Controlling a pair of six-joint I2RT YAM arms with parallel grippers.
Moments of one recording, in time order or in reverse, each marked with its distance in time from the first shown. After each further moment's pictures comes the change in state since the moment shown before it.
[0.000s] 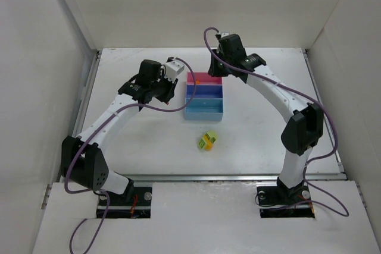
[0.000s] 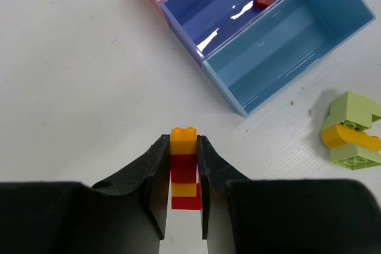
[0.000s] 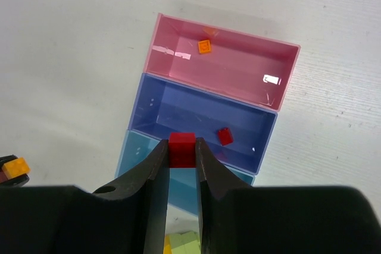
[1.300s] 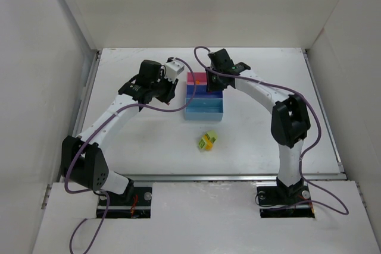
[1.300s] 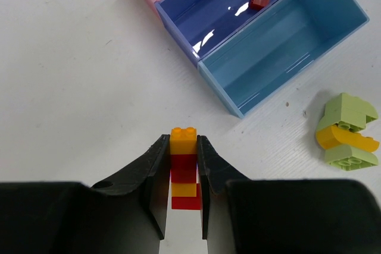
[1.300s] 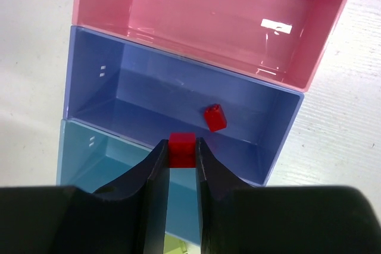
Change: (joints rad) left arm 0.000 0.000 -0.008 0.009 0.011 -0.014; right arm 0.009 0.145 -0.081 -0.008 -0.024 0.000
